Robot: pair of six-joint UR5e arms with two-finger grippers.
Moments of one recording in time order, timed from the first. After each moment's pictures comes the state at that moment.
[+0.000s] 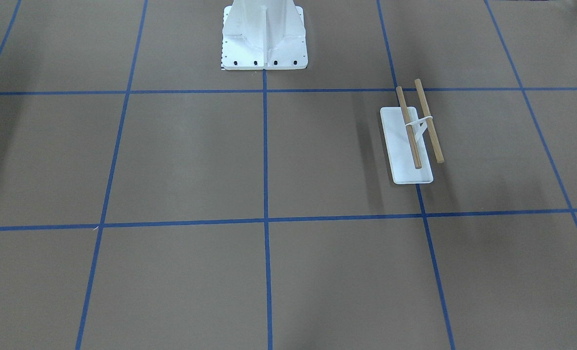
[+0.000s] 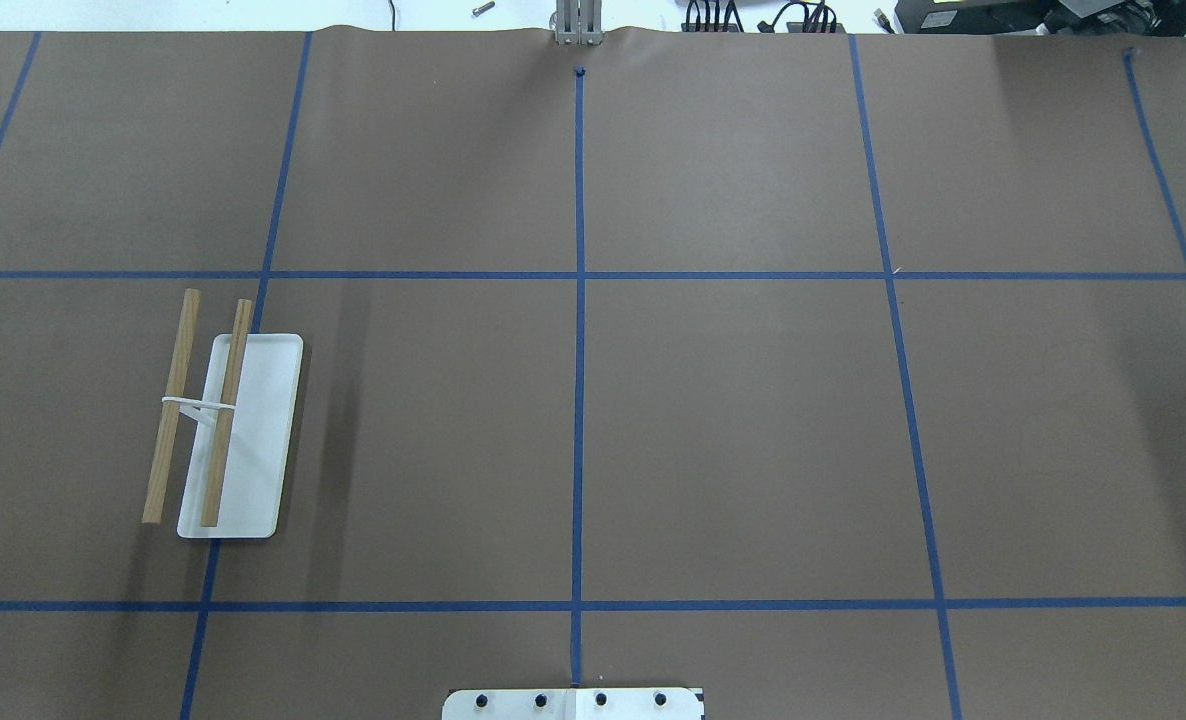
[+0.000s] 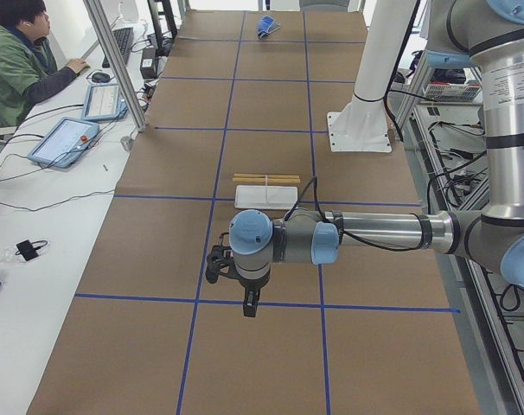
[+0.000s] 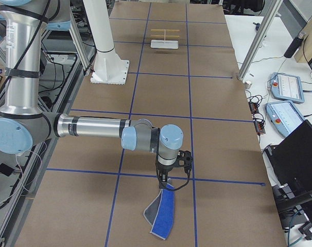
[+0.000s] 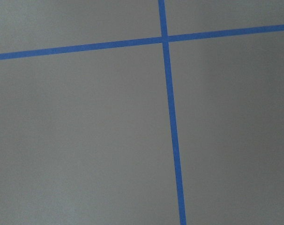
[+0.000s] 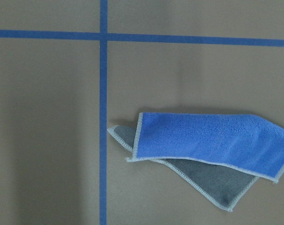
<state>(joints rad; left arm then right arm) -1.59 -1.38 -1.77 -1.56 -2.36 0.12 1.55 -1.70 1.68 -1.62 2.25 -0.03</state>
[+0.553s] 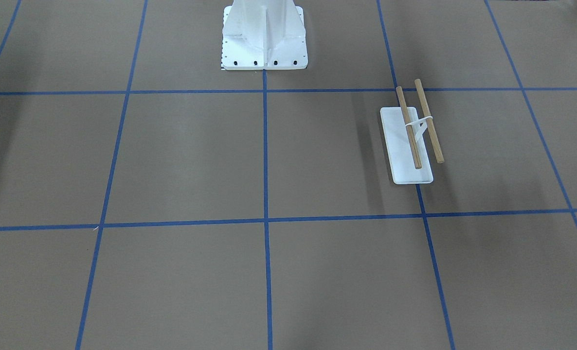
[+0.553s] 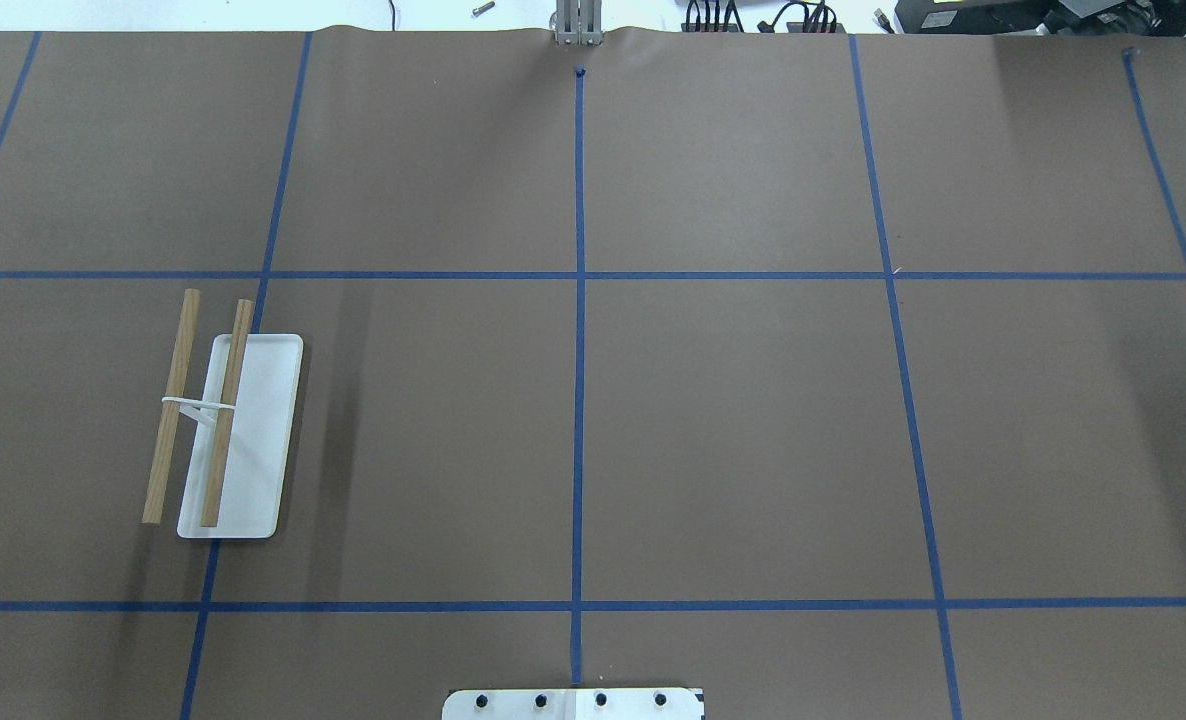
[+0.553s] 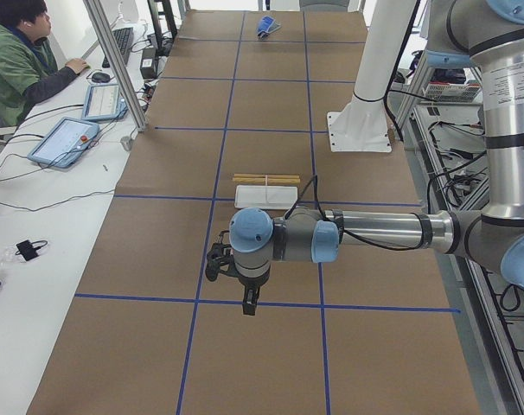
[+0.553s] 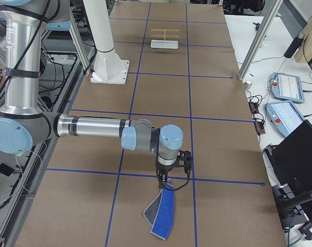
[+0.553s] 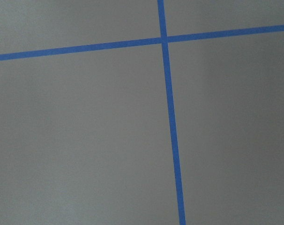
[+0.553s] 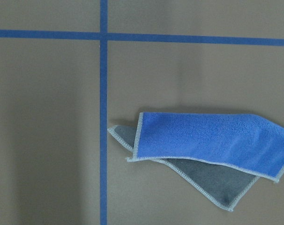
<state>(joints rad) -1.59 -1.38 -1.78 -1.56 -2.36 0.12 1.55 -1.70 1.68 -1.62 2.26 -0.03</state>
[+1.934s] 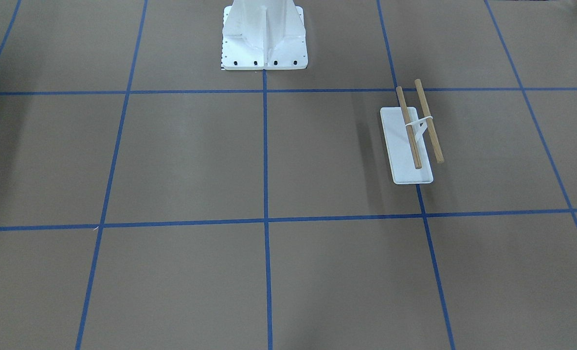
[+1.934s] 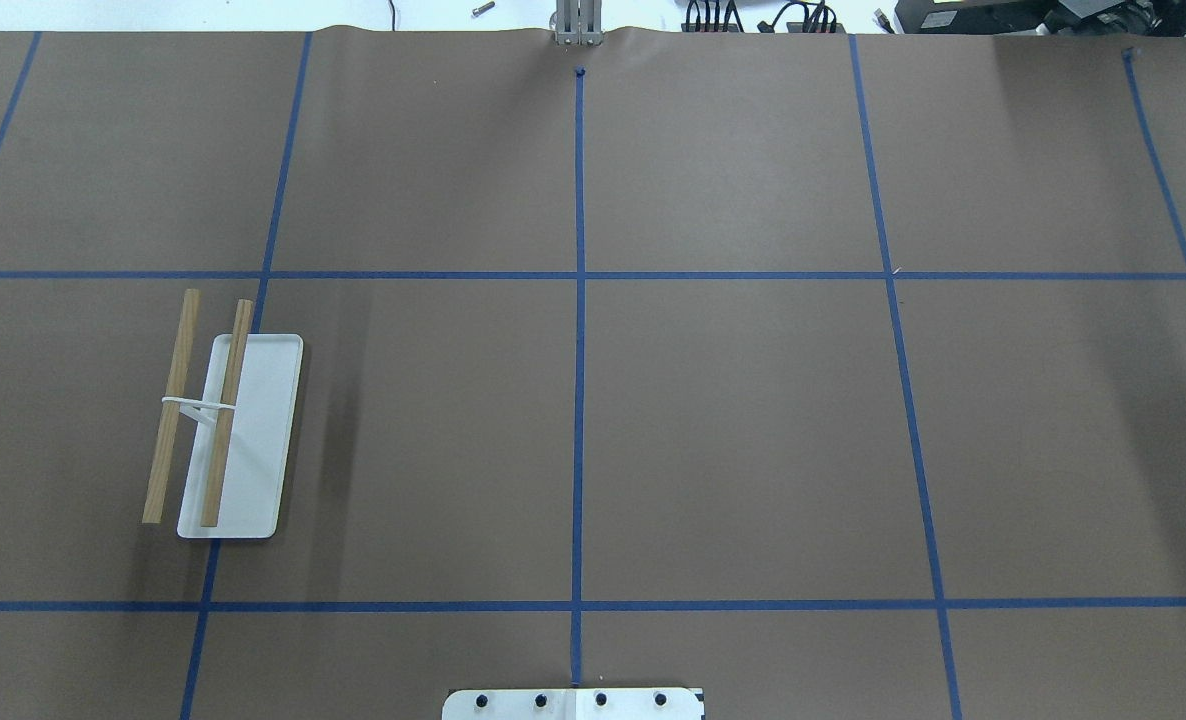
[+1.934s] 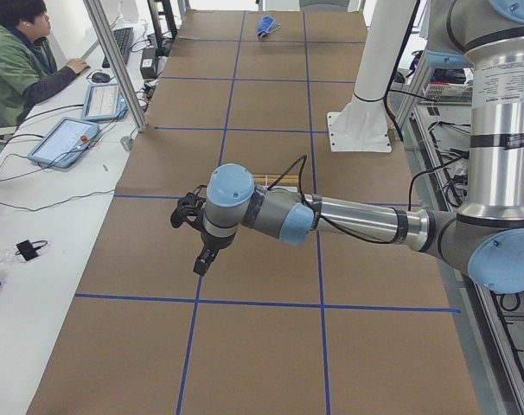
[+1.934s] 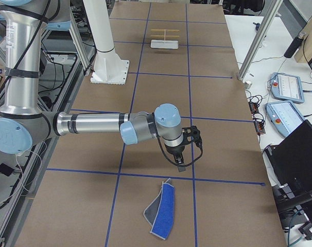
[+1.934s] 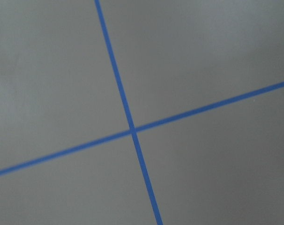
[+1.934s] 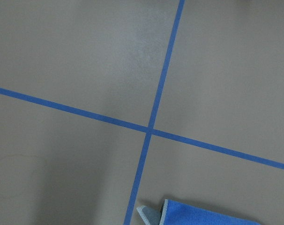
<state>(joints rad) -1.59 -1.51 -1.77 -1.82 -2.37 0.12 1.55 -1.70 1.75 -1.29 2.27 -0.02</state>
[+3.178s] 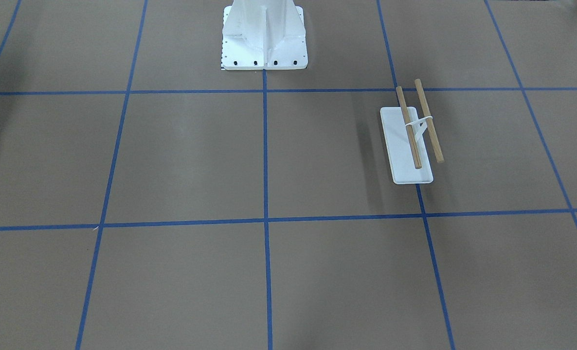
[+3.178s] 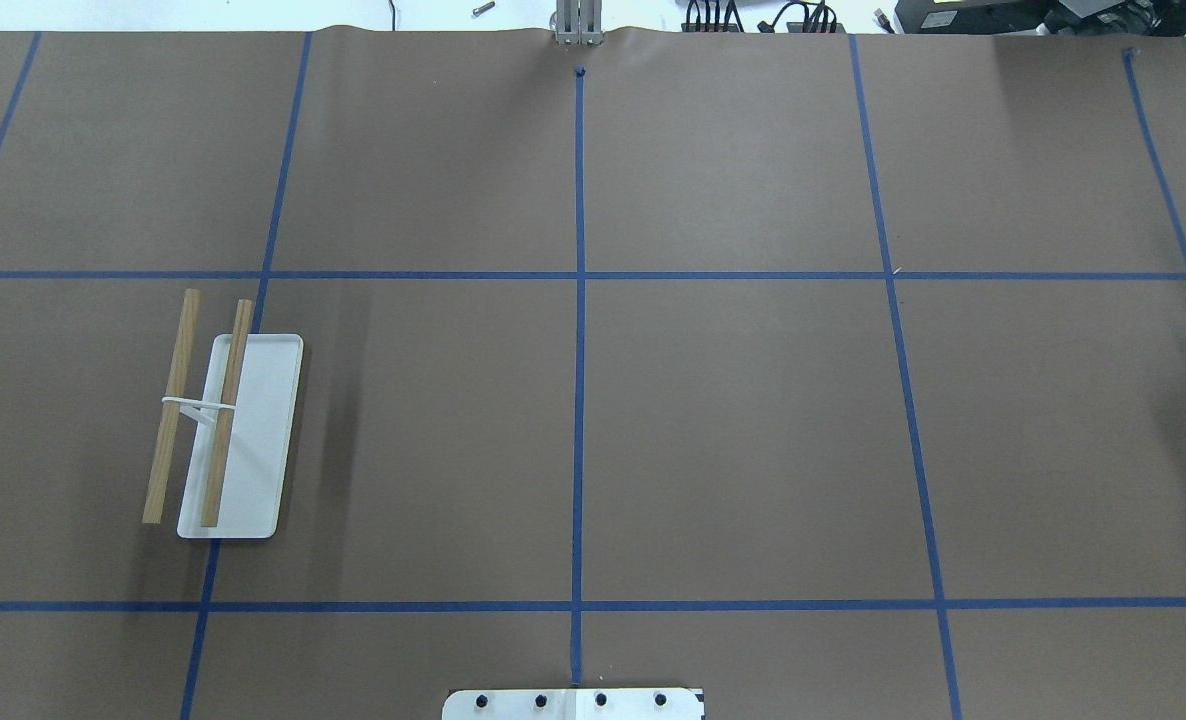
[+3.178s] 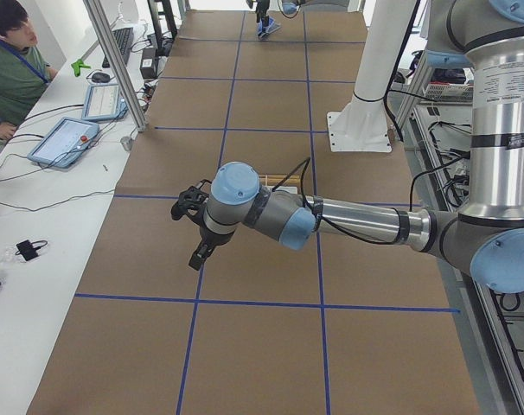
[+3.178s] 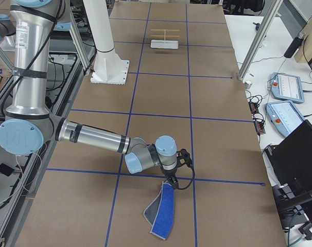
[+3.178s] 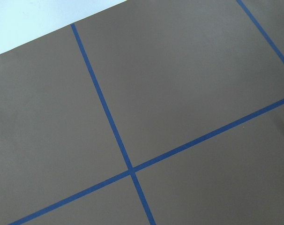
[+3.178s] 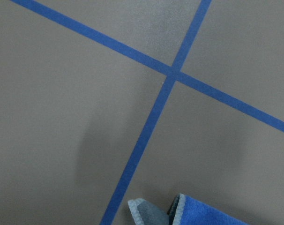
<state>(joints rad) -1.59 -1.50 -1.77 -1.91 -2.37 0.11 1.31 -1.70 1.42 -0.94 2.16 -0.01</state>
